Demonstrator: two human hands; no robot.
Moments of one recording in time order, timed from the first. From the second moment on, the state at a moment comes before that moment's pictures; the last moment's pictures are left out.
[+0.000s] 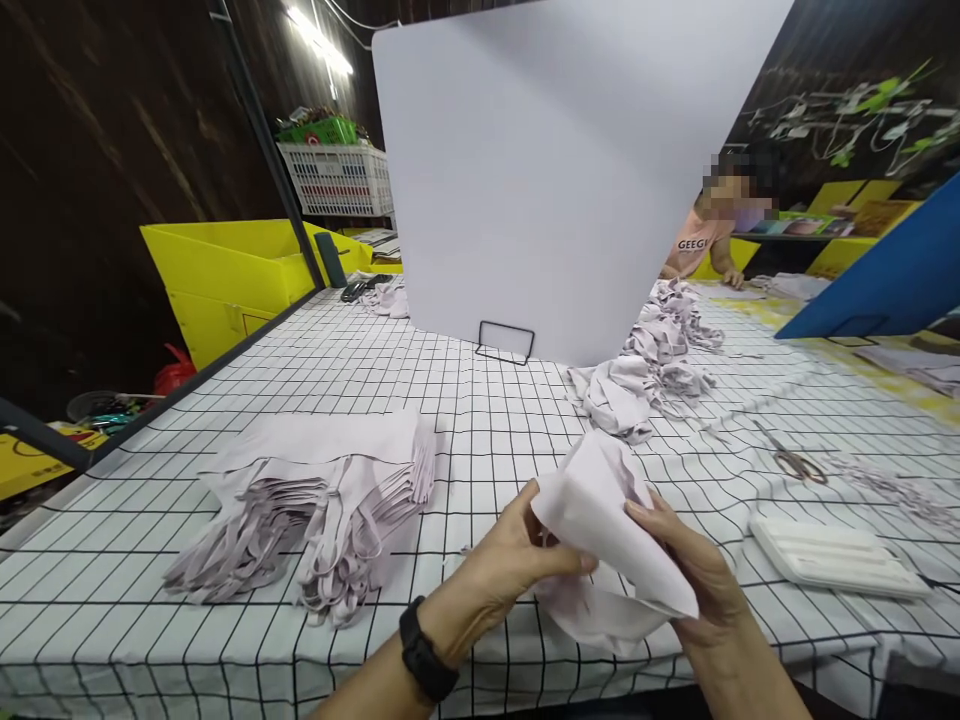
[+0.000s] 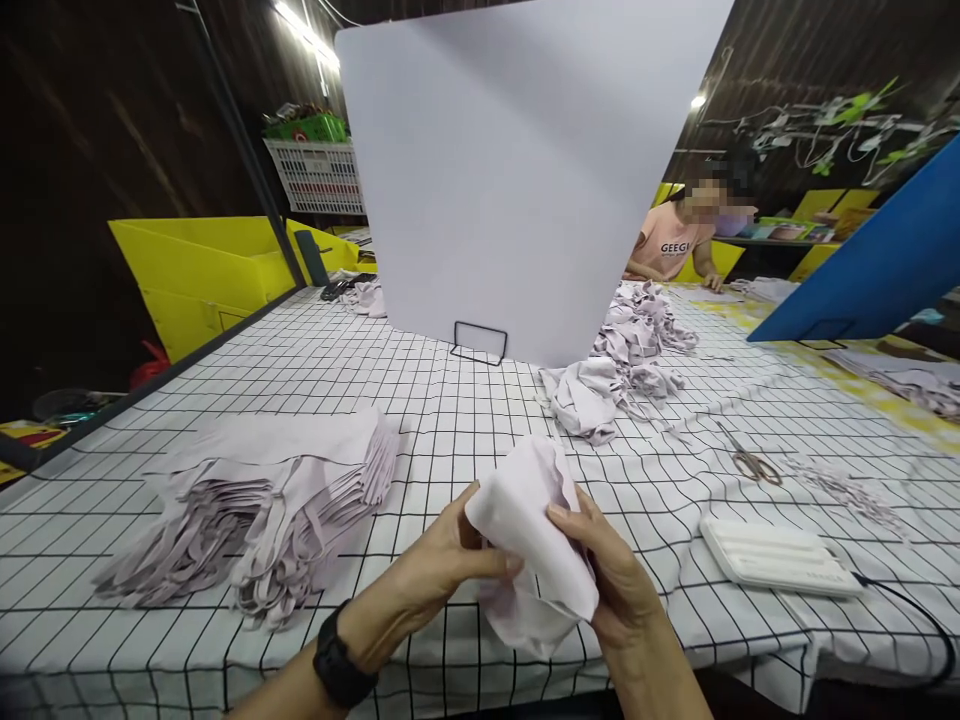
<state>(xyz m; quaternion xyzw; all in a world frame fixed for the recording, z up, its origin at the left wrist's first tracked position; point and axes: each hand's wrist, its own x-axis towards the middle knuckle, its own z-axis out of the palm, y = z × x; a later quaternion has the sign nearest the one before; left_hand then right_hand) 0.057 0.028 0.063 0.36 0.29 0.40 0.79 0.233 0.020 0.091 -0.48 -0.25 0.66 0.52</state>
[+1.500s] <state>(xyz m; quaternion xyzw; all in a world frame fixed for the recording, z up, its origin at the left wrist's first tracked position) 0.039 0.092 0.144 0.69 0.14 0.18 0.69 0.298 0.030 0.156 -0.48 -0.52 0.60 0.37</state>
